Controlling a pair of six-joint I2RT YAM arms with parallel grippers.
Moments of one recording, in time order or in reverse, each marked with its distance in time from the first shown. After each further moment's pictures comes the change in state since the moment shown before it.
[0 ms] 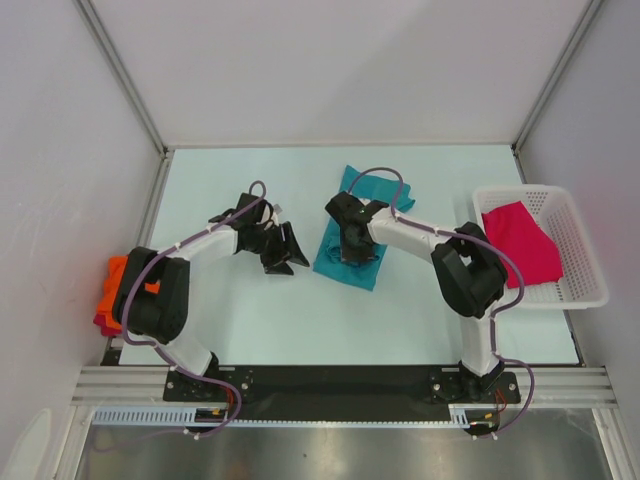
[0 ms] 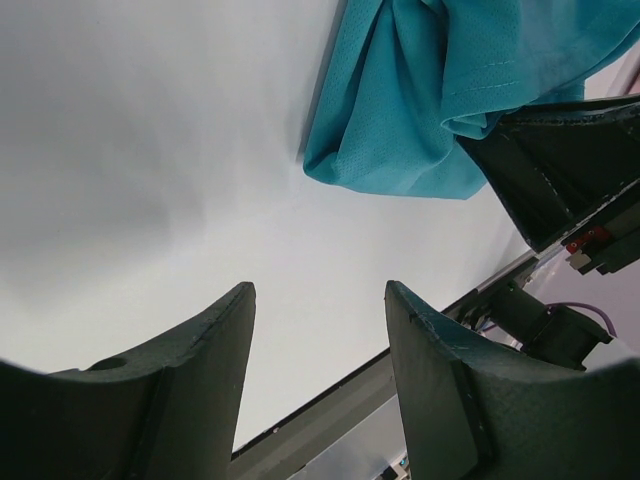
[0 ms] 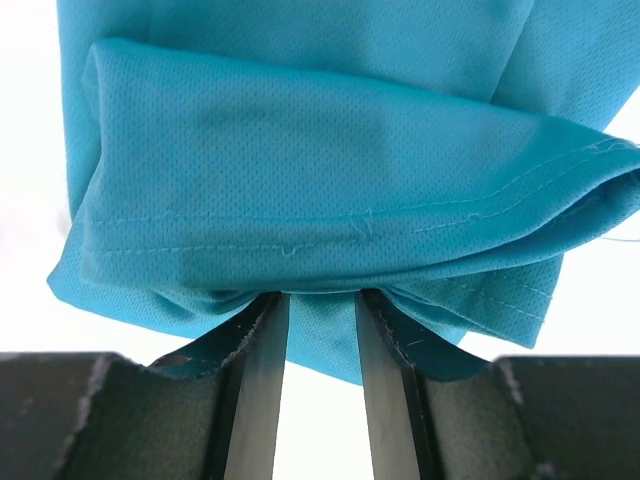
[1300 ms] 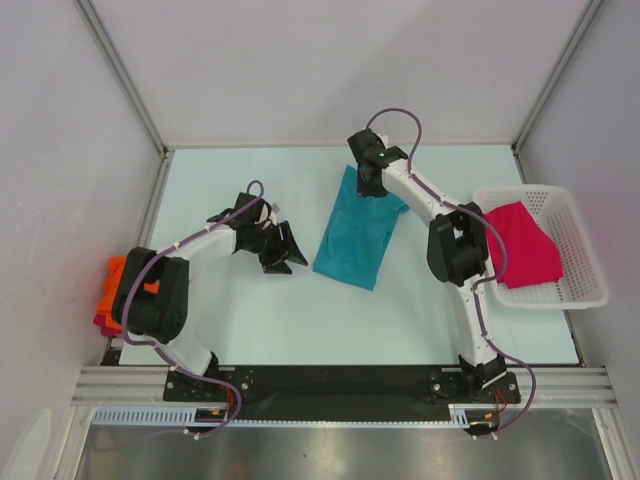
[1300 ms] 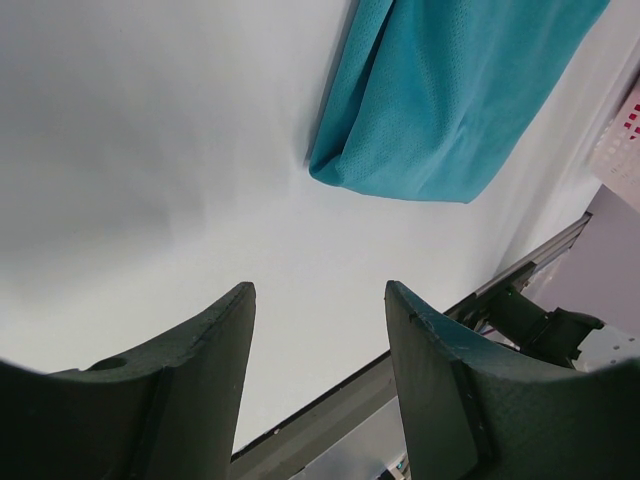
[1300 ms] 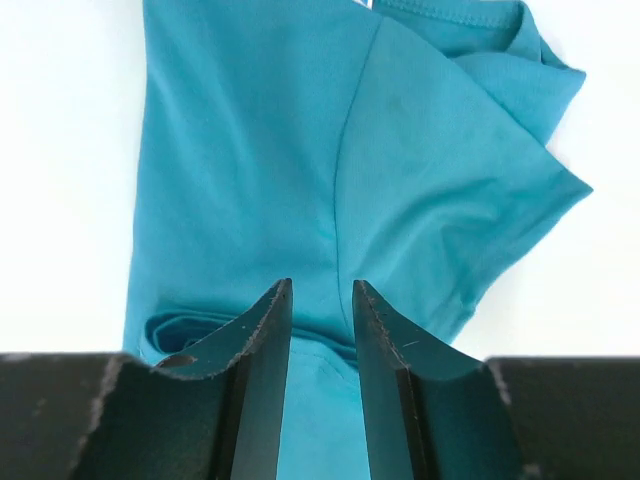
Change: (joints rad) left arm 0.014 0.000 0.000 -0.002 0.000 0.001; right arm -0.233 0.307 0.621 -0.079 0.124 -0.240
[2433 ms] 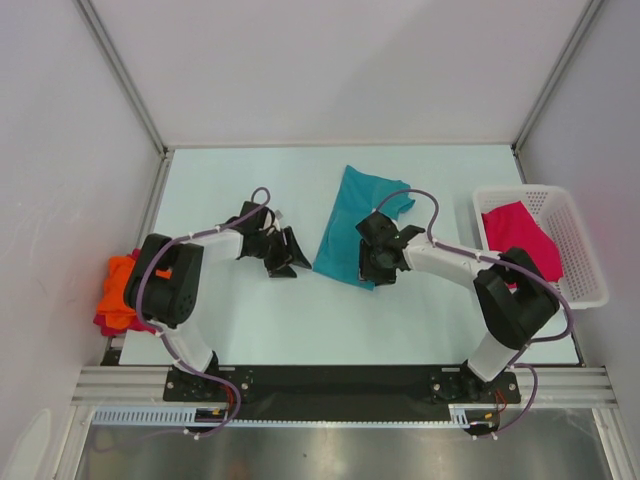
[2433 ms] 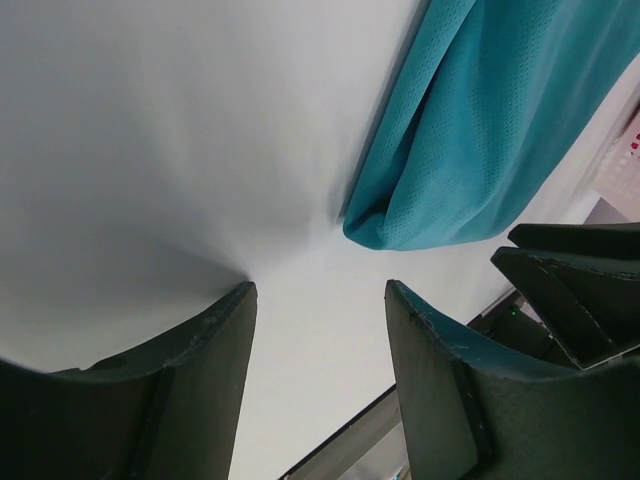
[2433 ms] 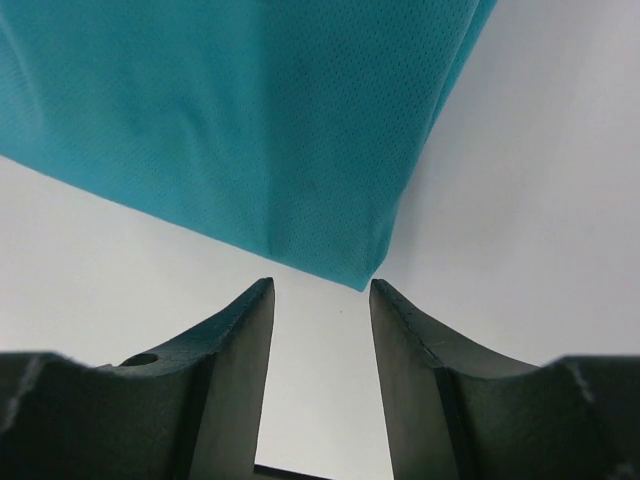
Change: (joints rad) left arm 0.000 0.114 -0.064 0.193 0.028 -0.037; right arm 0.201 -0.631 -1.034 0.251 -0.254 0.295
